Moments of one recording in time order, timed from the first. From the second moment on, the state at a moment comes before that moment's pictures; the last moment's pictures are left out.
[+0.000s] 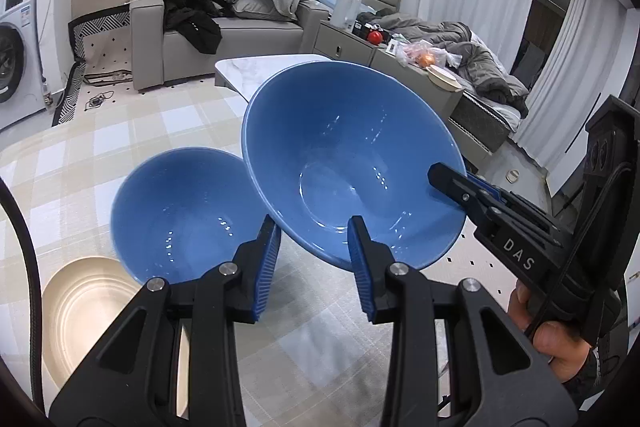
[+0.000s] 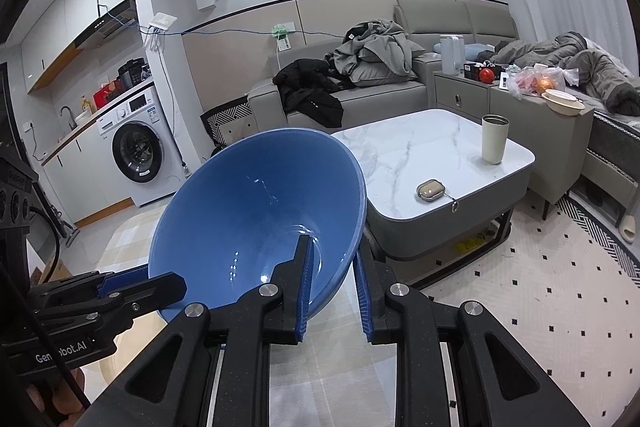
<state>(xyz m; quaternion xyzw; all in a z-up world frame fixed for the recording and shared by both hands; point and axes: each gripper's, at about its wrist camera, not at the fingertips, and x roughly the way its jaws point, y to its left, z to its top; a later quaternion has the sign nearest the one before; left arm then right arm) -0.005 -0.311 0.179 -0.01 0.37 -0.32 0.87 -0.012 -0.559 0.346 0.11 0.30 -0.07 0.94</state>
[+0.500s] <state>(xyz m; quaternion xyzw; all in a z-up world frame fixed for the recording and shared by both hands) -0.009 -0.266 0.193 -0.03 0.38 -0.28 0.88 0.020 -0.524 0.344 0.10 0.31 -0.03 0.94</state>
